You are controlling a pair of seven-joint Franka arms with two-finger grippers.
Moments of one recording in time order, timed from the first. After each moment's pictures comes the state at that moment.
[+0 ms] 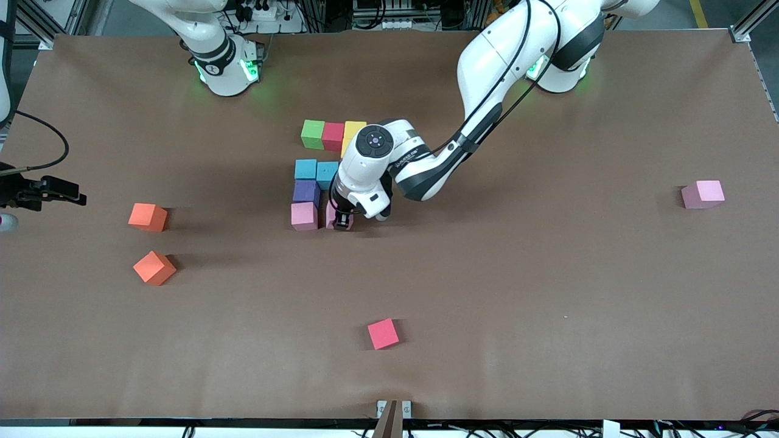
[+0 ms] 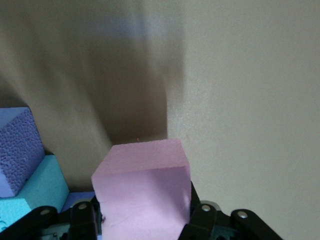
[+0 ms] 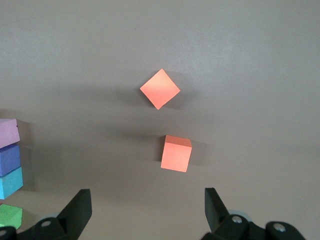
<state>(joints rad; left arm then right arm) -0.64 0.98 -0.39 -1.23 0.21 2.47 -2.46 -0.11 0.17 -0.13 -1.66 0.05 1.72 -0.35</state>
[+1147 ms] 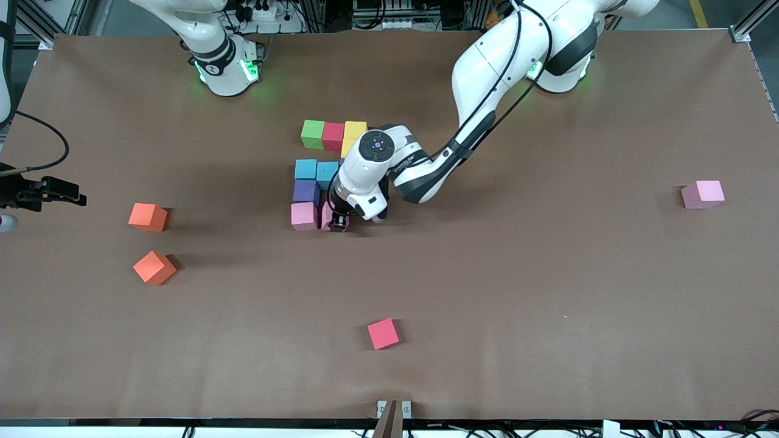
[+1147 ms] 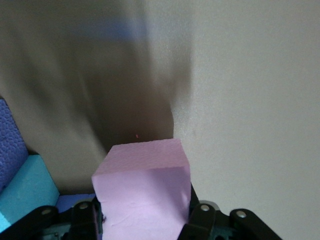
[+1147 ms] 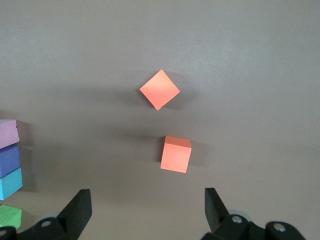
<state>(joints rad) -0.65 1.03 -0.39 -1.23 0.20 2.58 -2.45 -0.11 0.17 -0.13 -1.66 0.05 1.72 -0.35</state>
